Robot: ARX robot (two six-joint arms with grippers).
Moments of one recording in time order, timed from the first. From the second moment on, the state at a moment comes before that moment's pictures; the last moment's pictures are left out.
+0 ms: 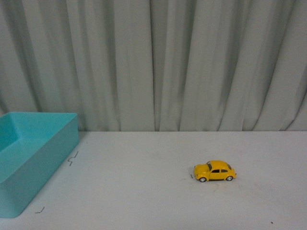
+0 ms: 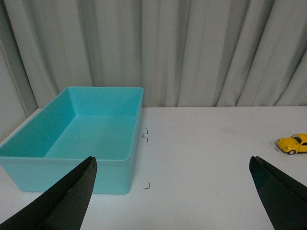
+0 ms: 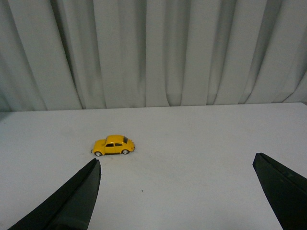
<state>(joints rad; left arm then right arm) 0.00 0.01 0.01 0.00 0.00 0.00 0.00 0.00 0.01 0.00 0.00 -0.01</state>
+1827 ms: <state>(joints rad) 0.00 0.01 0.01 0.00 0.00 0.00 0.00 0.00 0.01 0.00 0.00 -0.01</state>
